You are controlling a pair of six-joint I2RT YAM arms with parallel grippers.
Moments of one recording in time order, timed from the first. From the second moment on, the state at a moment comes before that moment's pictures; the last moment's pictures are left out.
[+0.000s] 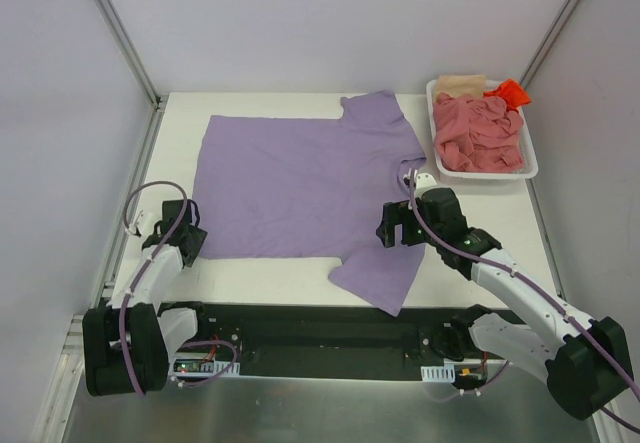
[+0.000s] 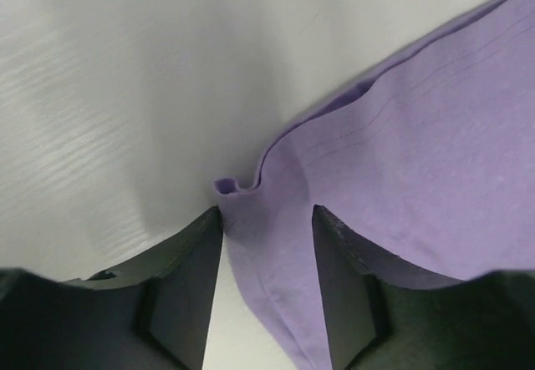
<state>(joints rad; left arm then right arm) 0.11 1.00 0.41 -0.46 -0.29 -1.05 0.53 0.97 0.60 -0.31 -0.05 0.27</state>
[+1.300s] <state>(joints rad) 0.11 0.88 0.35 -0.42 -0.24 -0.96 1.12 1.10 0.66 -0.75 0.10 0.49</state>
